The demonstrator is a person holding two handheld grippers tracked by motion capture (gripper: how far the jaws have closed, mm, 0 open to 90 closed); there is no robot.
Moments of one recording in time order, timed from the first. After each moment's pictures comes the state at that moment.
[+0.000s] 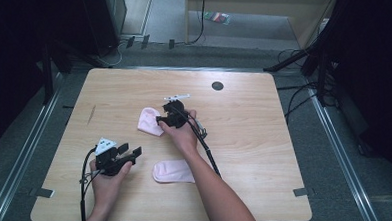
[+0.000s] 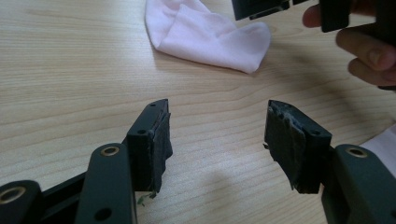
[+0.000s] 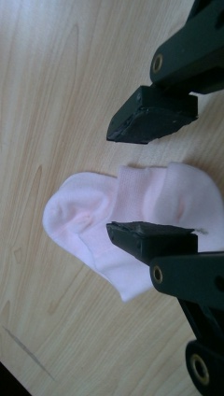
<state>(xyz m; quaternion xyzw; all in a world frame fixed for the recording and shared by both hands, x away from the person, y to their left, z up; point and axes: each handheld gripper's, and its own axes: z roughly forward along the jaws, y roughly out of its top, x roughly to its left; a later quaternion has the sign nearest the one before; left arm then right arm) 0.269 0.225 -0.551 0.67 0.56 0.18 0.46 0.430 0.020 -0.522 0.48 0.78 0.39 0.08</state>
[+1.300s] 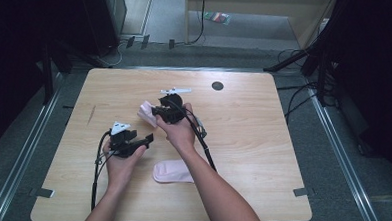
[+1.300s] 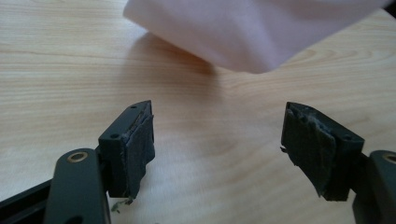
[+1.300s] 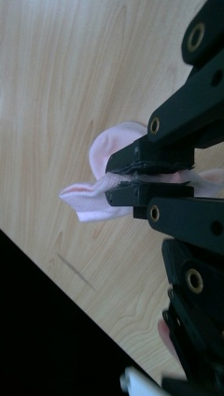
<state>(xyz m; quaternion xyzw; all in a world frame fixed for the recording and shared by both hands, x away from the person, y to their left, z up) 0.327 0.196 -0.543 0.66 0.58 0.16 0.44 0.404 0.024 -0.467 0.46 0.76 0.46 0.06</state>
